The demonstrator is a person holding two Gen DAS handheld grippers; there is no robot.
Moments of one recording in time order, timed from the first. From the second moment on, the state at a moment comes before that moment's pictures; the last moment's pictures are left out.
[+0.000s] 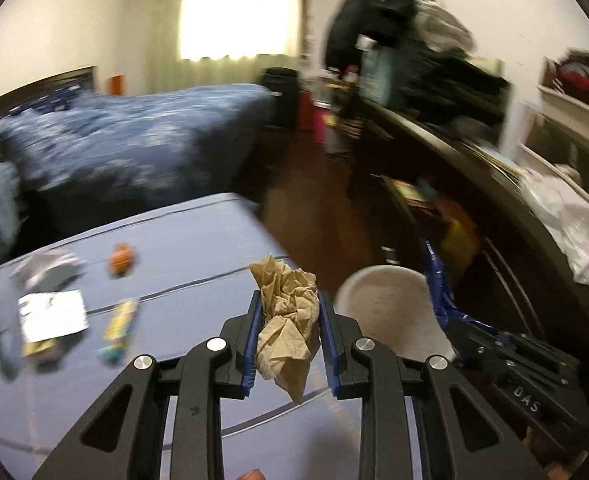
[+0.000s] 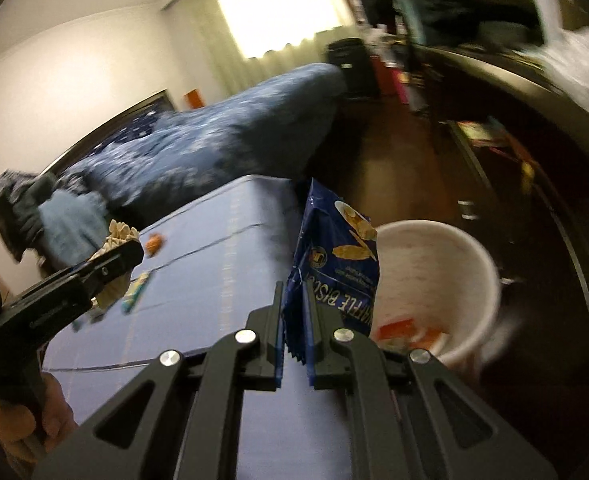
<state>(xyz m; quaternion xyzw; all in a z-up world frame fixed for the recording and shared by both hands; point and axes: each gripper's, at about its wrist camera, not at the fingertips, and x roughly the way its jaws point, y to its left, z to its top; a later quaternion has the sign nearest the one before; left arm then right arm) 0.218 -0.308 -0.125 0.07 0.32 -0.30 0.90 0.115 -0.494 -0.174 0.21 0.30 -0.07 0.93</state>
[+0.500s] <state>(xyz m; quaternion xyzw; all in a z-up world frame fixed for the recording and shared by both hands) 0.257 -0.455 -0.183 0.11 0.38 -0.40 0.83 0.137 -0.602 -0.252 0.29 0.33 -0.10 0.89</state>
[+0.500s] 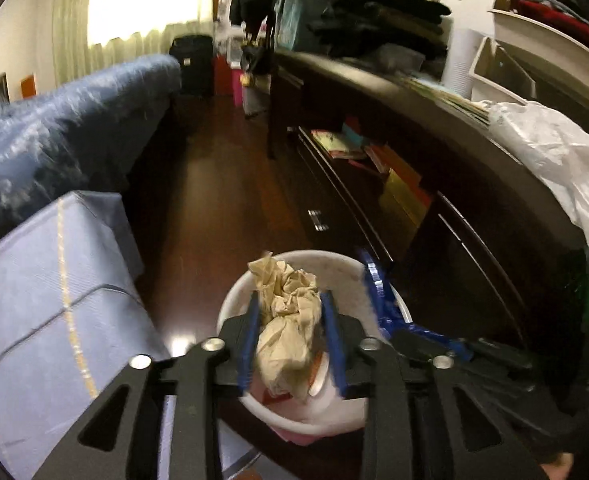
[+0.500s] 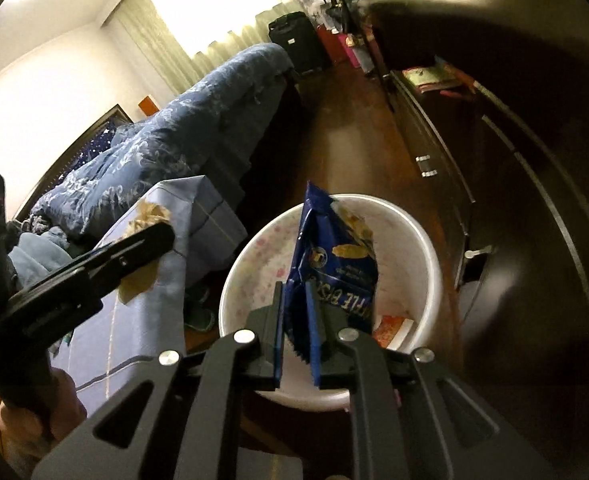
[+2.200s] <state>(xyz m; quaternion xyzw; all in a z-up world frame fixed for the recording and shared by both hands) 0.341 -0.021 -0.178 0.03 0.35 -0.08 0.93 0.209 -0.233 -0.155 0.00 0.34 0.15 0.93</state>
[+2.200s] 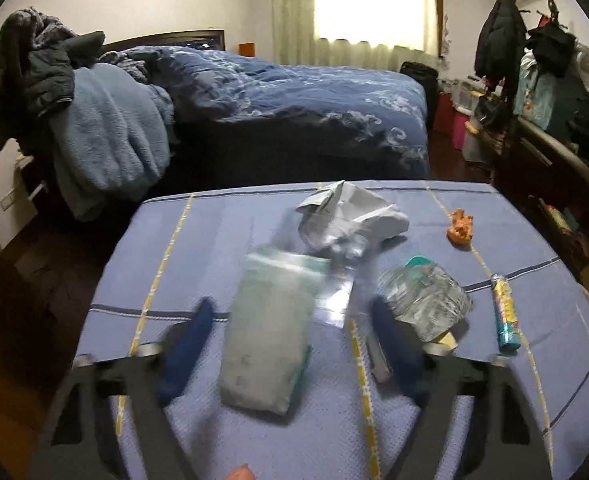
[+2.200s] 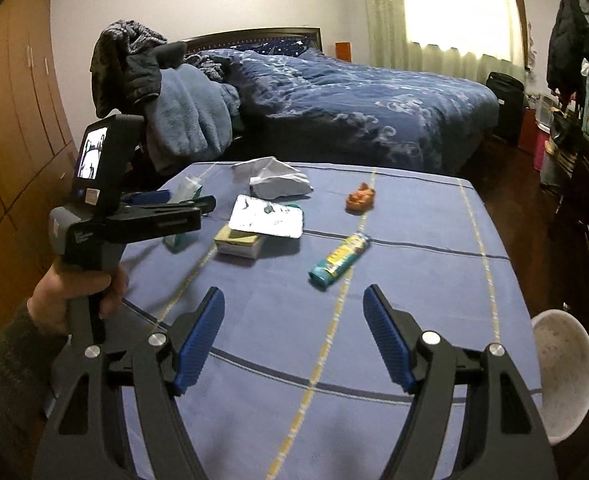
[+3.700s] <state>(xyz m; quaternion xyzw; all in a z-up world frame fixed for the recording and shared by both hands) 0.255 0.036 -0.147 -0.03 0.29 -0.03 0.96 0.348 -0.163 -0.183 0.00 0.39 0.13 0.91</state>
